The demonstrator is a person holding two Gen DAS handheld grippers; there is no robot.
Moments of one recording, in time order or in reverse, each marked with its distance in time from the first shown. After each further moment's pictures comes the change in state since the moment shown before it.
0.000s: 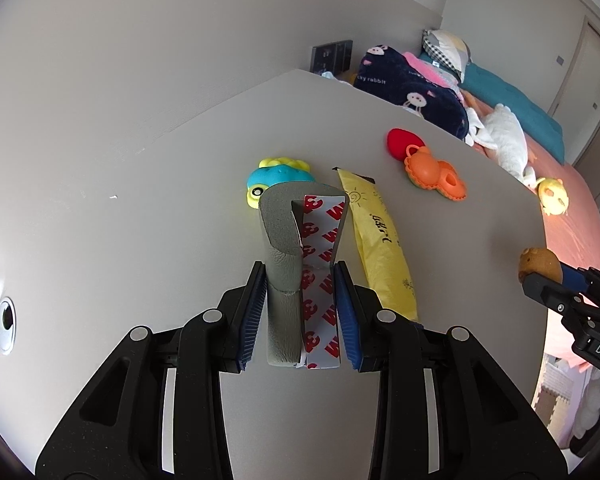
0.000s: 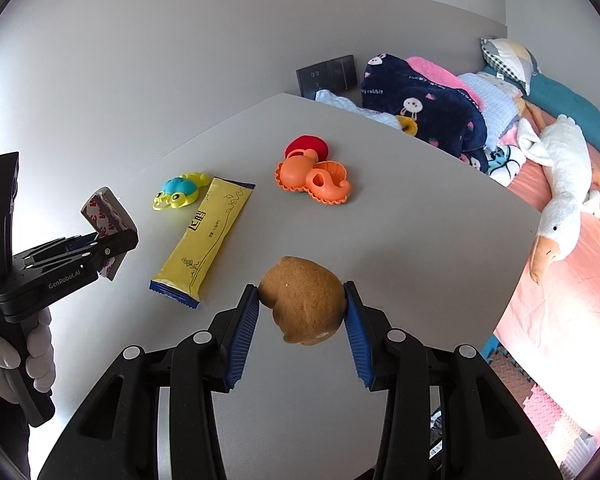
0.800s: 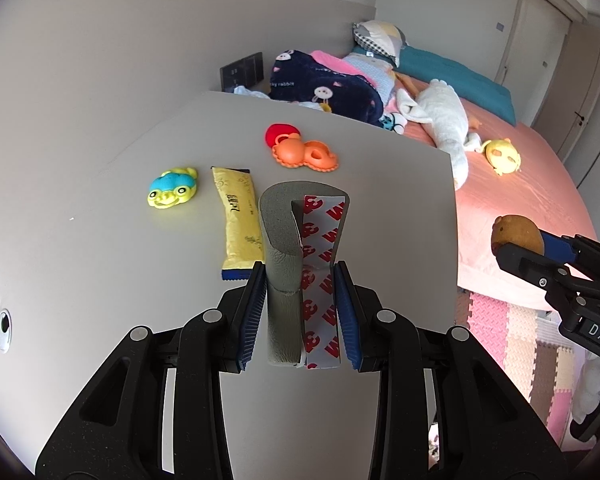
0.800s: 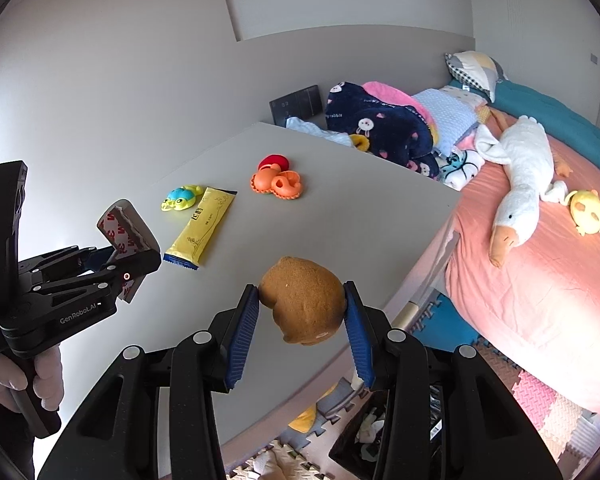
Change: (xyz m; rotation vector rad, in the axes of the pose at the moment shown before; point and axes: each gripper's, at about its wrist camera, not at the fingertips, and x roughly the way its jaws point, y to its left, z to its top) left arm -0.052 -0.095 -0.030 0.182 -0.030 -0.112; right arm -0.093 -0.026 -0.049 0.053 -0.100 -0.062
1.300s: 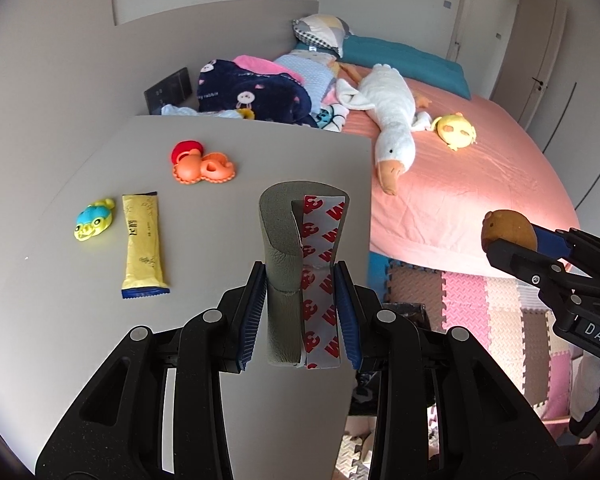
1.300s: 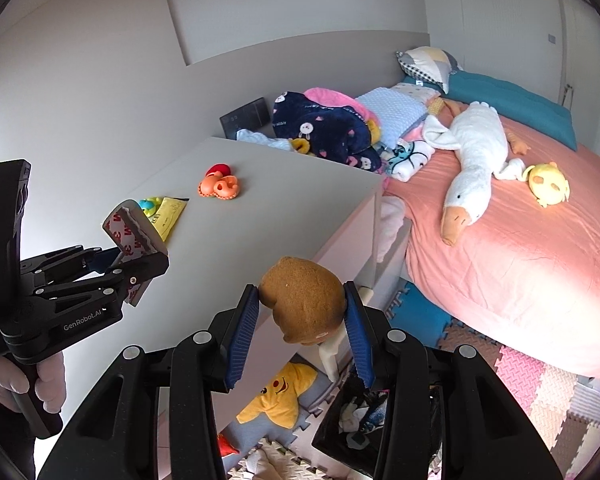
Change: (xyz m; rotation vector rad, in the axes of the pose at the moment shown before) left arm 0.004 -0.087 0.007 0.144 0.003 -0.109; right arm -0.051 -0.057 -0.029 0.102 -0.041 -0.097
